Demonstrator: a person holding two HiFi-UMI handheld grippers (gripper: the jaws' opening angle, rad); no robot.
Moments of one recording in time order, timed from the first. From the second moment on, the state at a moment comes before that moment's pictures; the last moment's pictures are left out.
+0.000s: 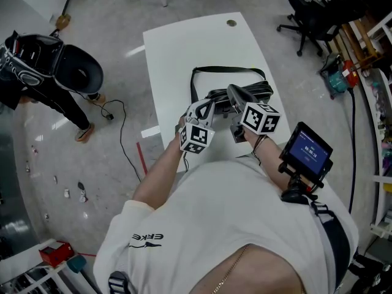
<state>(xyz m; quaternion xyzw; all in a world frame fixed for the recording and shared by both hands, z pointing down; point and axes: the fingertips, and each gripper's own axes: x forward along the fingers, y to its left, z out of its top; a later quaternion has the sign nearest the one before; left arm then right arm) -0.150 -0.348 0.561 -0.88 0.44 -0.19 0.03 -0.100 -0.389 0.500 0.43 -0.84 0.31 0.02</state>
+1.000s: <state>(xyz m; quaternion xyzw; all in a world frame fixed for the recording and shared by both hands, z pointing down) -0.137 -0.352 0.563 -0.88 0.45 -0.18 0.02 -0.115 -0.386 0.509 0.44 -0.86 0.23 0.11</state>
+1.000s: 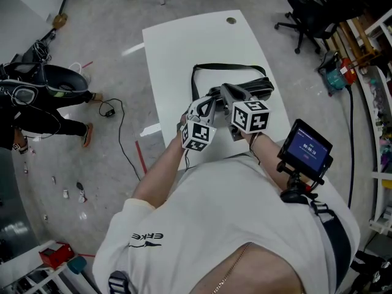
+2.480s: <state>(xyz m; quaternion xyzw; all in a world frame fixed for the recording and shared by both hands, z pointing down) -0.110 -0.363 0.567 -0.89 0.43 -0.17 0.02 -0.105 -0.400 0.519 0.47 -0.84 0.22 0.15</state>
